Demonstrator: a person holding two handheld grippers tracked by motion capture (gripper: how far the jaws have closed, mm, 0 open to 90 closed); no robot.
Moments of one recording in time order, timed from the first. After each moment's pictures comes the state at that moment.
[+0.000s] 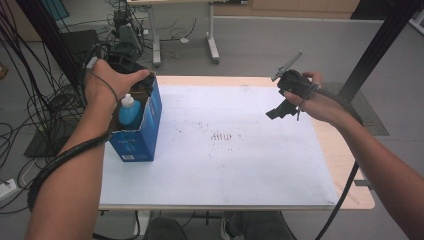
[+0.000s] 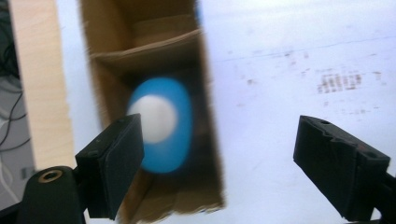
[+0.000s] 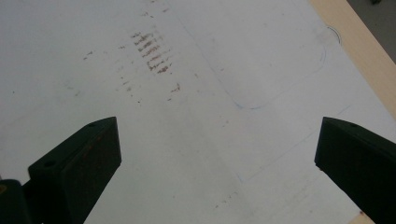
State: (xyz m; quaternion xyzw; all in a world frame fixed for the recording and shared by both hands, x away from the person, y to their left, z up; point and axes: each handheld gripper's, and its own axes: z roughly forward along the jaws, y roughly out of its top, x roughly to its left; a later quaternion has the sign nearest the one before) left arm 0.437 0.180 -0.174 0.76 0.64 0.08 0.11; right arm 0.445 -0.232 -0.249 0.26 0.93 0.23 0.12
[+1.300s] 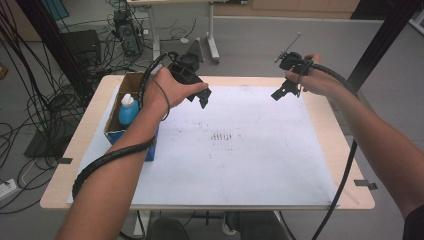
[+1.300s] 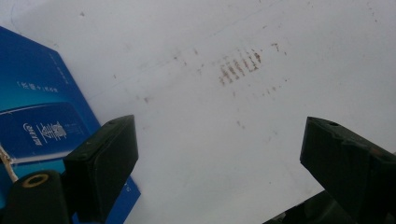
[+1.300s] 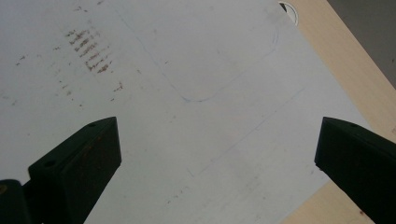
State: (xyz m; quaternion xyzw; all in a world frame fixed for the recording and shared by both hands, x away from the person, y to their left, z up) left arm 0.437 0.065 -0.200 0.85 0.52 0.04 0.12; right arm 0.512 -0.248 -0.242 0.31 0.93 0.18 0.11
